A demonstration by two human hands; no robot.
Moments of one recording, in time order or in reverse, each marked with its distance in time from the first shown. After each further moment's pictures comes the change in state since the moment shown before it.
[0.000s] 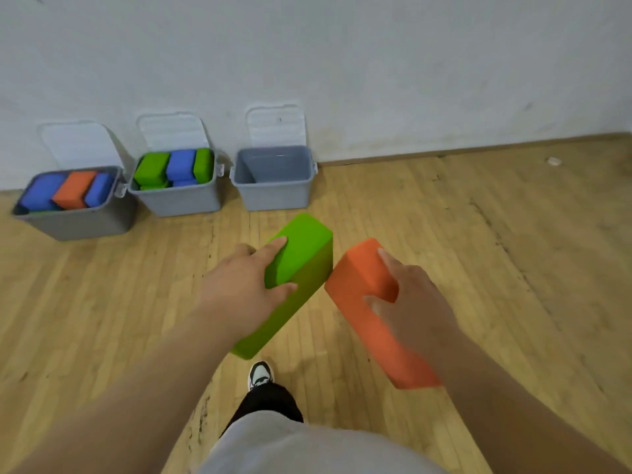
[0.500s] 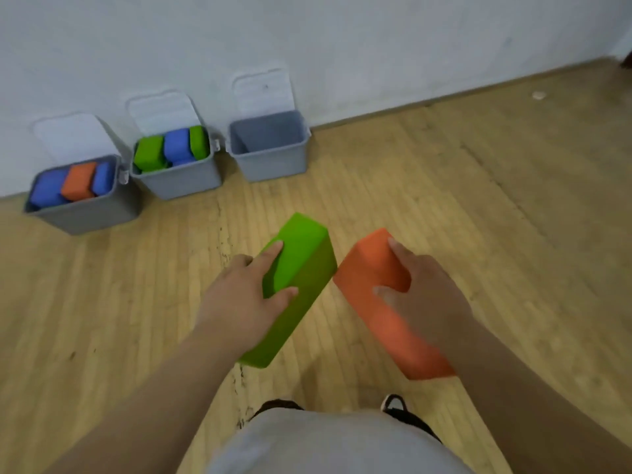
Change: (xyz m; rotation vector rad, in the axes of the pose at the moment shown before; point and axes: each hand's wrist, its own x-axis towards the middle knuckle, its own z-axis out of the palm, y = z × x) left_hand -0.169 -0.085 0.024 -0.012 -0.071 0.063; right_hand -0.177 -0.019 0.082 0.061 0.030 0.128
